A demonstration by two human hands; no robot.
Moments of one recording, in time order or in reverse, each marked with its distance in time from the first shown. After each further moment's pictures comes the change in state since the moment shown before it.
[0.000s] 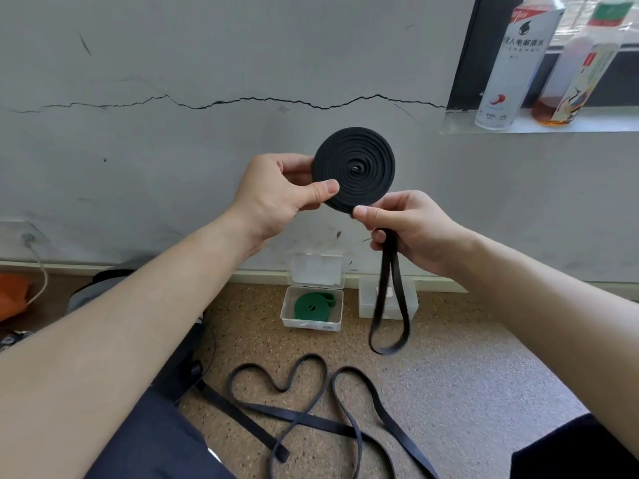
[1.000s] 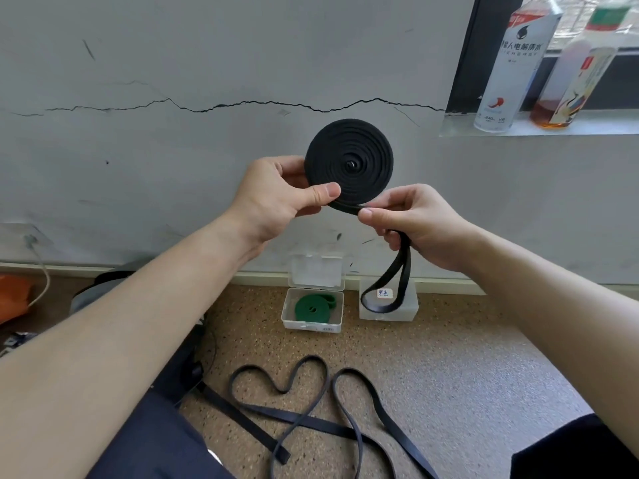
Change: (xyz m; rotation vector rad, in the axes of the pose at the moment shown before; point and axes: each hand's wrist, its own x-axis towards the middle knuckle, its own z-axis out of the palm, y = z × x) left_hand -0.006 0.007 0.001 -0.069 -0.021 -0.043; right_hand -0.002 -0.007 -0.009 -0.127 -0.027 -0.100
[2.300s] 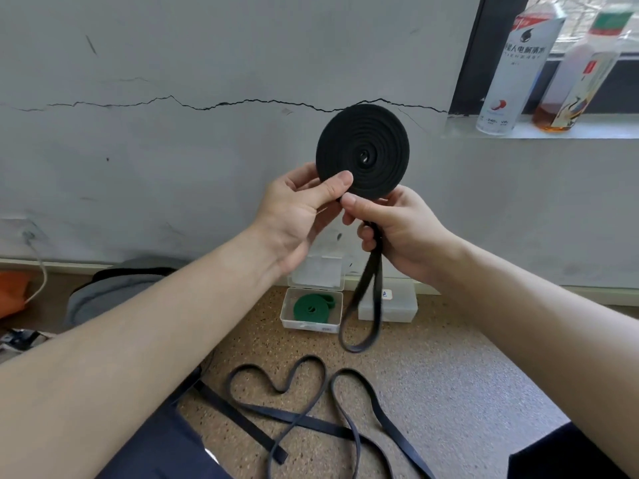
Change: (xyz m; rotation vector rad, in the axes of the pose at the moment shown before) left_hand -0.015 0.000 0.026 -0.499 0.010 -0.108; right_hand 0.001 -0.005 0.035 0.279 0.041 -0.009
